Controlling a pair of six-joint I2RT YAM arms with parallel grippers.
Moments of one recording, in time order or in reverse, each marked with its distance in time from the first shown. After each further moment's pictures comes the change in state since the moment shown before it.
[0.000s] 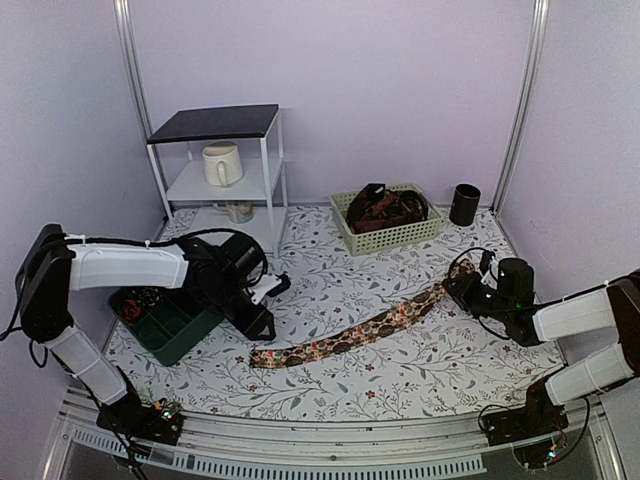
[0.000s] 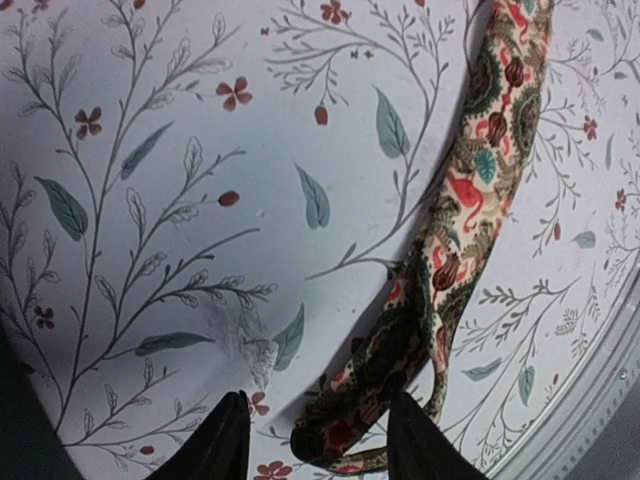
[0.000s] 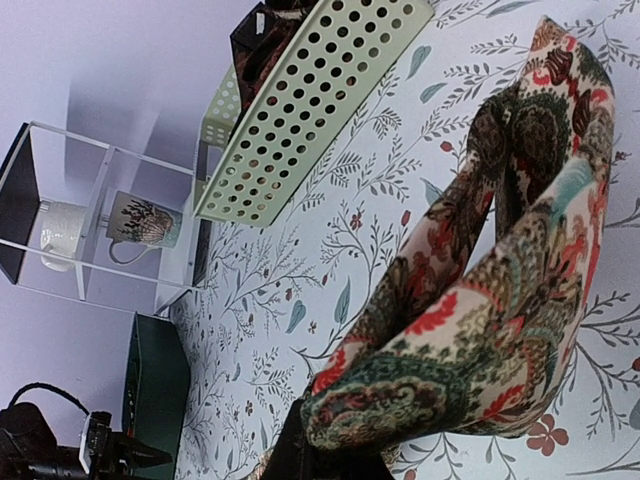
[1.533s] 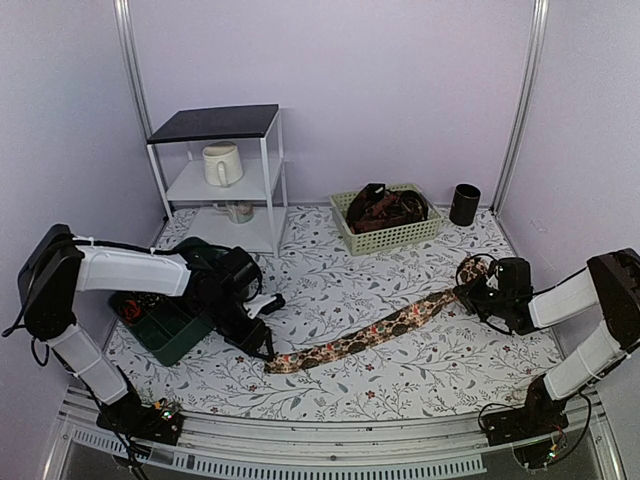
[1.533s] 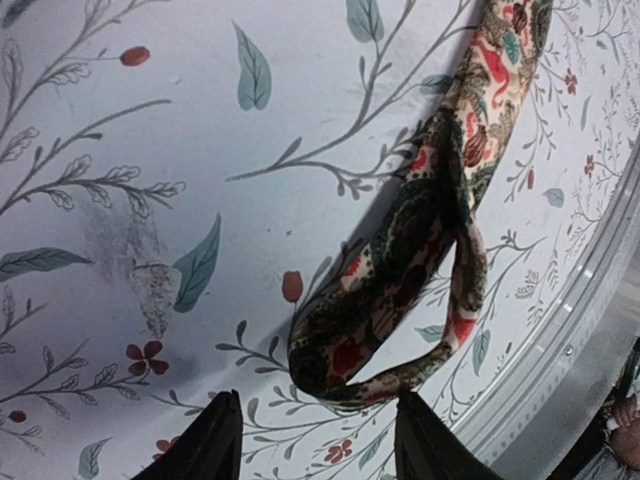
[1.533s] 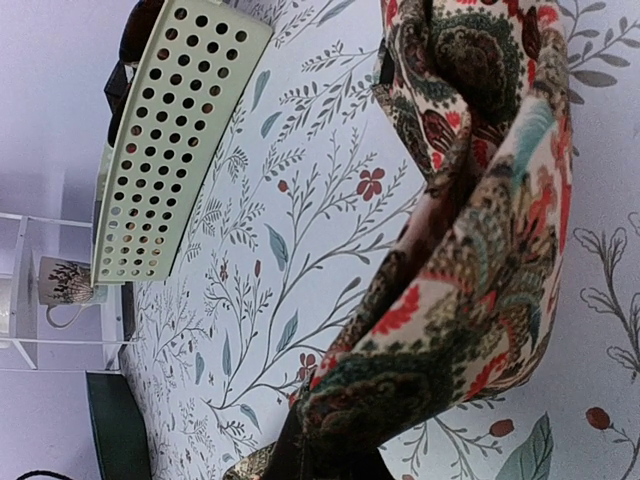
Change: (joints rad) left arm 0.015 0.019 -0.078 -0.039 0.184 -0.142; right arm -0.134 0.169 0.063 -0.079 0.016 0.013
